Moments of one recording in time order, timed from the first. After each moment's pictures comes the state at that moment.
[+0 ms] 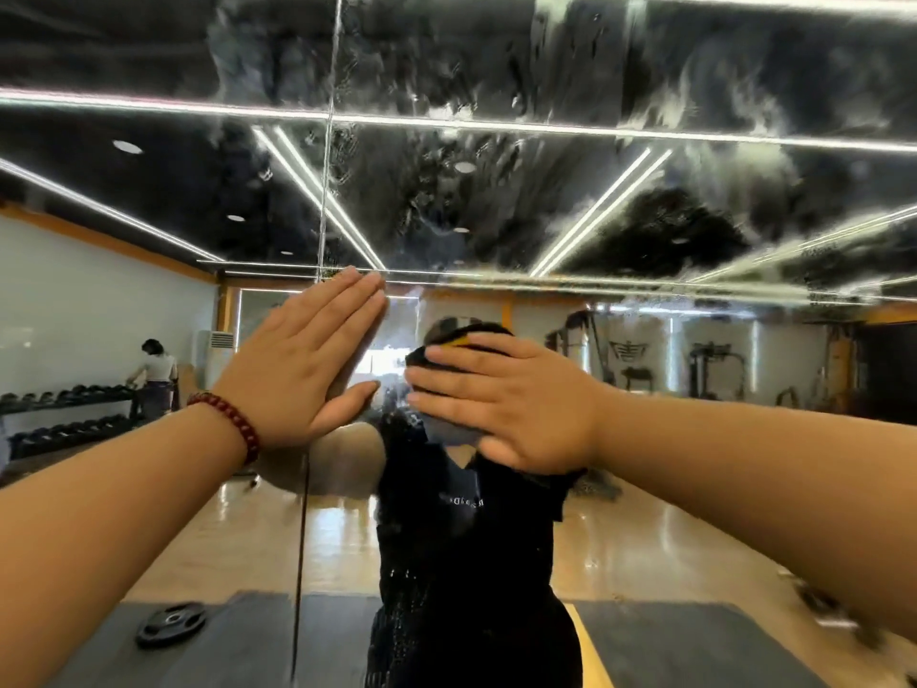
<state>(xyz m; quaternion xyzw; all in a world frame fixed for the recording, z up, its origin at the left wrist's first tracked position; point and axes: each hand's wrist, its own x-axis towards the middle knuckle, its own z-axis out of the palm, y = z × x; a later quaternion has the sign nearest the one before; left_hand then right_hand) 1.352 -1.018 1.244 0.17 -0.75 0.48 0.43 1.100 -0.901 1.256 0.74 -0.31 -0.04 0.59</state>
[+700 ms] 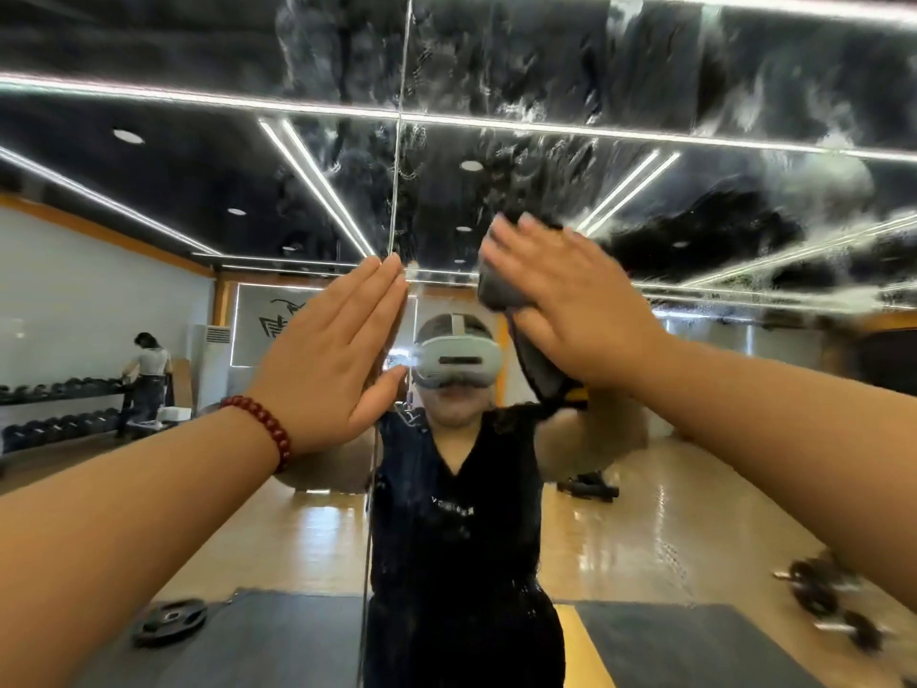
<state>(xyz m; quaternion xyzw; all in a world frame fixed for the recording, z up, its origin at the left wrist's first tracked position) 1.379 -1.025 1.242 0.19 -0.73 0.46 0.46 1.140 -0.908 1.306 0.66 -0.46 0.17 0.56</state>
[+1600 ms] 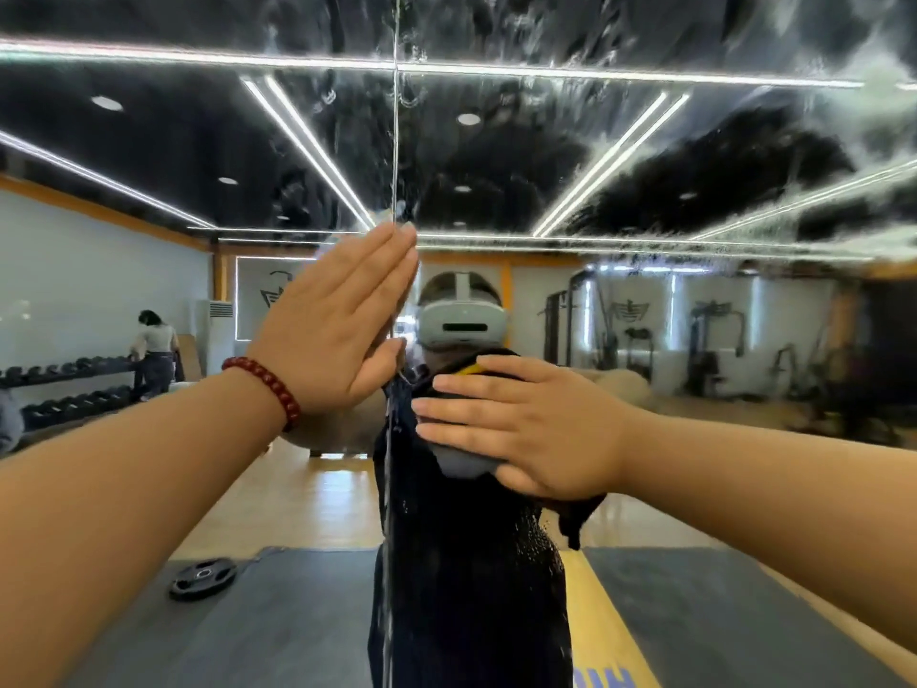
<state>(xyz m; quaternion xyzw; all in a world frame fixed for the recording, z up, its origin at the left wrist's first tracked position) 1.386 -1.034 1.229 0.13 -0.75 0.48 0.43 1.153 -0.924 1.190 0.74 -0.31 -0.06 0.59</state>
